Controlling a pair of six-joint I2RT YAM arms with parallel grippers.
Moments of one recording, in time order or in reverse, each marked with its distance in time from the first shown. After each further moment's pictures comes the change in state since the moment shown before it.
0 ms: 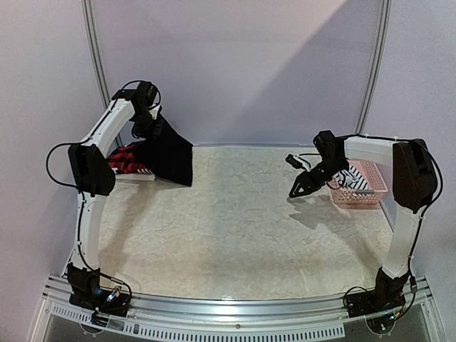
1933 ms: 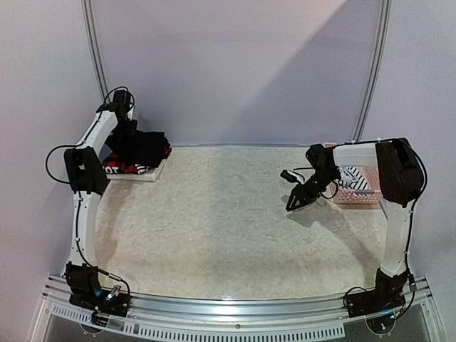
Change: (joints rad) left arm 0.223 0.148 0.033 0.347 -0.167 0.196; right arm 0.020 0.135 0.000 -0.004 0.003 -0.008
